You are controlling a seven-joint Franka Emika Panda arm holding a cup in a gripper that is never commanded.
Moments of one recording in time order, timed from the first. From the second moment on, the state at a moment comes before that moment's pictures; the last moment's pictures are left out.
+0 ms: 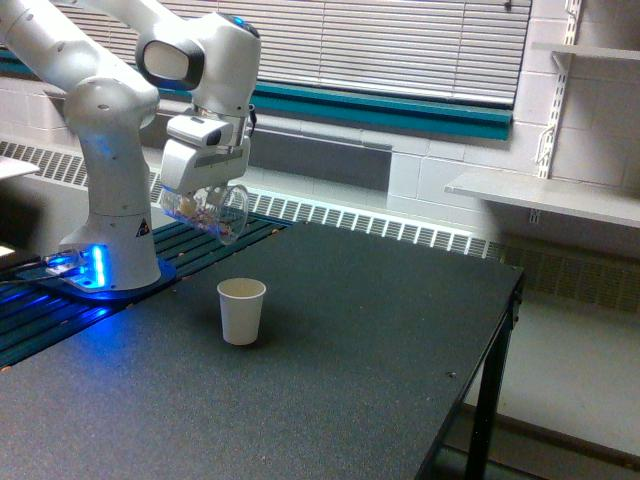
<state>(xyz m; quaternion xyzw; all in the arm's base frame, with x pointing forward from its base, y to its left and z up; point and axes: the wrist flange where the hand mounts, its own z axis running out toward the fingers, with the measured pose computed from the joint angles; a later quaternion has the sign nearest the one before) 0.259 -0.065 0.311 0.93 -0.36 -0.07 0.06</state>
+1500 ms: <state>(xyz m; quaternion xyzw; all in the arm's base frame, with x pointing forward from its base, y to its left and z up) 0.251 -0.079 0.291 0.93 -0.35 -0.09 0.08</state>
